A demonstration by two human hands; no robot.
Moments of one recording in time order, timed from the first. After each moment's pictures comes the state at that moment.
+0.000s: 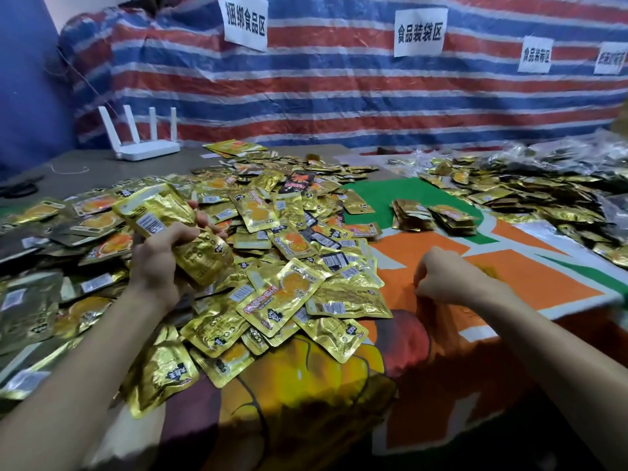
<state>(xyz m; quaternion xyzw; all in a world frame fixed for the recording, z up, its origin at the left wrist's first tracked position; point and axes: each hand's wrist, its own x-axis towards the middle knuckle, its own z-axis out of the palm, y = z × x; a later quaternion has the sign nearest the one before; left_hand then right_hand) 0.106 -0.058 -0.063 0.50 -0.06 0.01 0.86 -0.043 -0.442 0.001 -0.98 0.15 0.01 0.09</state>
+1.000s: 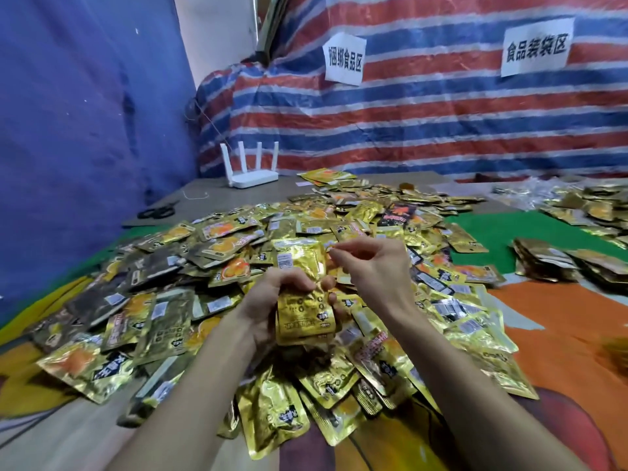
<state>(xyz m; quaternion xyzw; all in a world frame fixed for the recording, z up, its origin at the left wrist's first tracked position) 0.037 -0.045 -0.011 0.45 -0.13 -0.32 0.82 0.036 -0.216 0.006 -0.73 -0.14 -0.21 0.63</state>
